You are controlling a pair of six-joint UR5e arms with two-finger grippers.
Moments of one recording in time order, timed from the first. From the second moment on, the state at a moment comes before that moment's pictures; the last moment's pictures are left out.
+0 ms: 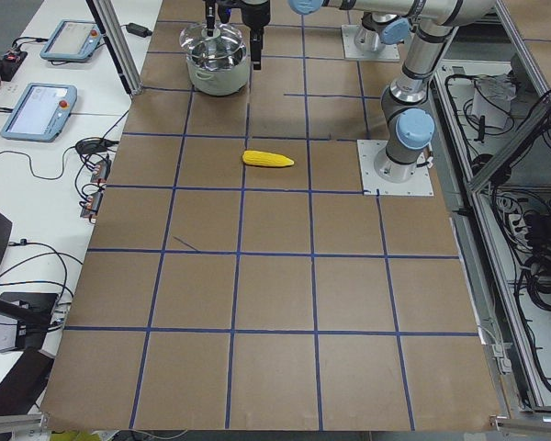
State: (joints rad) left arm -1.51 -1.59 -1.44 -1.71 1.58 0.09; right arm 1.79 -1.07 1.15 -1.81 -1.60 0.06
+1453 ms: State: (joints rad) left arm -1.34 -1.83 -1.80 -1.28 1.58 0.37; right arm 1.31 -1.18 1.08 -1.52 -1.54 -0.30
